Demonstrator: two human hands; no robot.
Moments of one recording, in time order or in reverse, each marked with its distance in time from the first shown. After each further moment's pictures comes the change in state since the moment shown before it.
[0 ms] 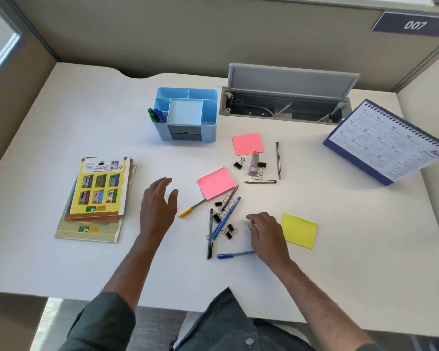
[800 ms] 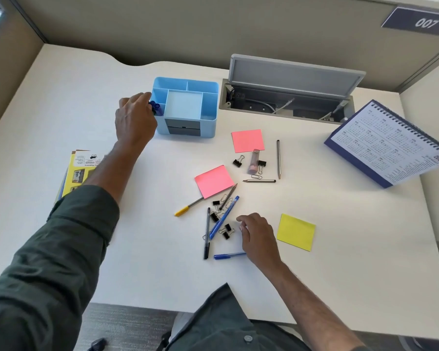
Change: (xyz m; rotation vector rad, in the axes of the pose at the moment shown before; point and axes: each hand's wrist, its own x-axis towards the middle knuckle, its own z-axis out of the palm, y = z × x) left_hand 0.179 0.050 -0.056 0.296 0.130 0.103; right_hand -0.002 -0.015 0.010 0.041 -0.066 0.001
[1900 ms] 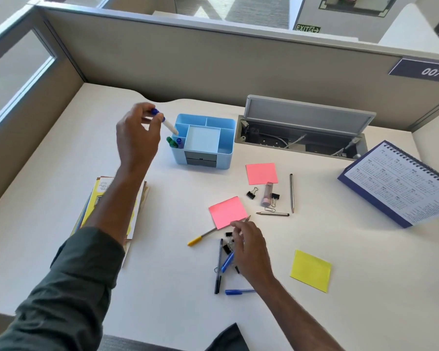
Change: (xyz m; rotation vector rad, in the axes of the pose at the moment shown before) left_hand 0.005 0.004 -0.064 -0.478 0.357 0.006; right_hand 0.046 -0.070 -0.002 0.258 0.139 -0.077
